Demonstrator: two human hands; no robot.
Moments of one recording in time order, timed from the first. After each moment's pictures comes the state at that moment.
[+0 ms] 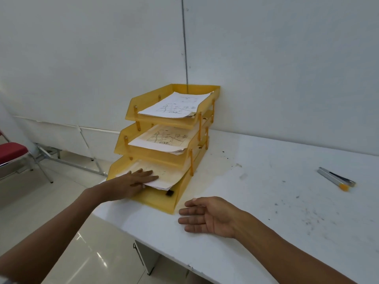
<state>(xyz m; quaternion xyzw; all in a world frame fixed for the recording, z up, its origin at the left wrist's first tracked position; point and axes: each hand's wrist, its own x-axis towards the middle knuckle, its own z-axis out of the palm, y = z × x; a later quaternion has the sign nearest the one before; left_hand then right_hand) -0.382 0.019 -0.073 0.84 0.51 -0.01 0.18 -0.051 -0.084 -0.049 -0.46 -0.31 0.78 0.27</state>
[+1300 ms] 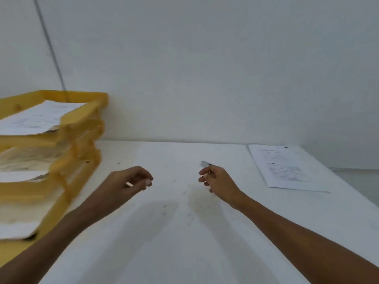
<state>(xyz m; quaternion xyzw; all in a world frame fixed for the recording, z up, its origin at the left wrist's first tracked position) -0.068 -0.036 -0.007 0.83 0.36 0.30 0.30 0.226 -0.095 -0.038 -0.71 -0.48 0.30 0.42</state>
